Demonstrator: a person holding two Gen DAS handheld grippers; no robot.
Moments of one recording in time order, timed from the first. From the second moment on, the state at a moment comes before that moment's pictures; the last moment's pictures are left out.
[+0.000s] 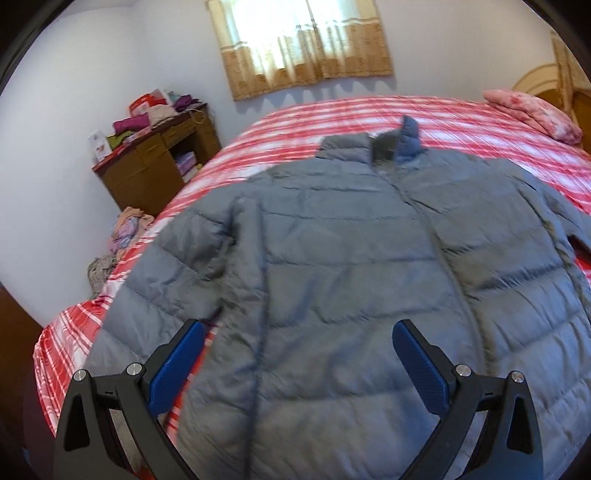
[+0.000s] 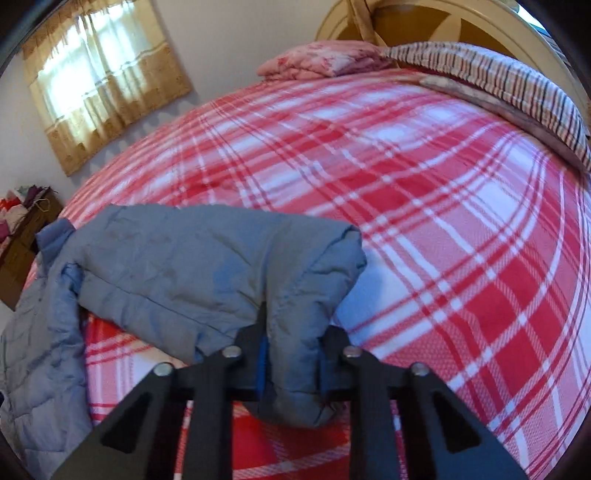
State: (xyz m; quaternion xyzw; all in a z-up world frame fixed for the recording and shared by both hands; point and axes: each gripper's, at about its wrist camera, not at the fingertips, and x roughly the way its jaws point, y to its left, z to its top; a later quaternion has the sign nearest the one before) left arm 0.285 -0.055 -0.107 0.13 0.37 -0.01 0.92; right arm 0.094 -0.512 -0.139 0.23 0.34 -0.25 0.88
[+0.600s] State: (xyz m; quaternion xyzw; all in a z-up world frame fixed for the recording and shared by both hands) left arm 0.308 -0.004 -0.078 0.10 0.32 0.04 0.94; right arm 0.223 -0.304 -0.037 0.02 0.28 -0.08 0.96
